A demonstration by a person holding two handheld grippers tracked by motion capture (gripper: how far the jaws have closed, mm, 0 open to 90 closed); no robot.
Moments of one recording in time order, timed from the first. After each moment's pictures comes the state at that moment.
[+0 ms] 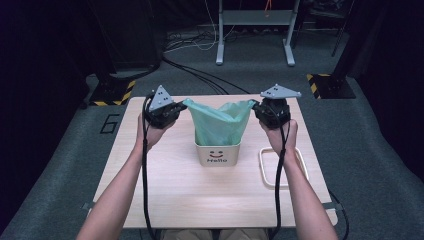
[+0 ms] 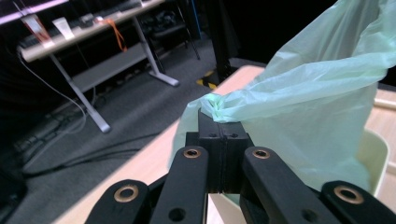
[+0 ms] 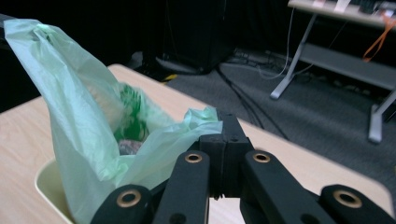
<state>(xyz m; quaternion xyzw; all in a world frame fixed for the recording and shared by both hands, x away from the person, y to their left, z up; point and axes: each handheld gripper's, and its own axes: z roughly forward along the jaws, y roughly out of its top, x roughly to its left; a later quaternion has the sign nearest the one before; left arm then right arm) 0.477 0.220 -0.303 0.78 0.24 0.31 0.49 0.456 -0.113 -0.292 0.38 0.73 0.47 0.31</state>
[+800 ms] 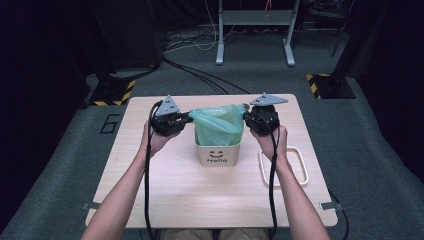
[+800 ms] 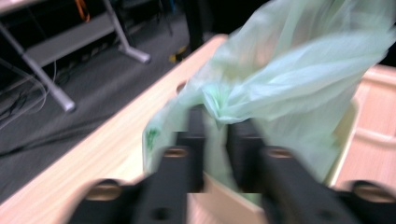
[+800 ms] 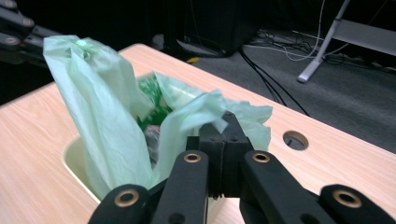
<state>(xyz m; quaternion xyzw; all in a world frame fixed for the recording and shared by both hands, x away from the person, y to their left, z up) 0.484 0.214 -0.351 0.82 0.25 0.23 0.46 0.461 -0.095 -0.328 0.38 0.76 0.46 0.25</state>
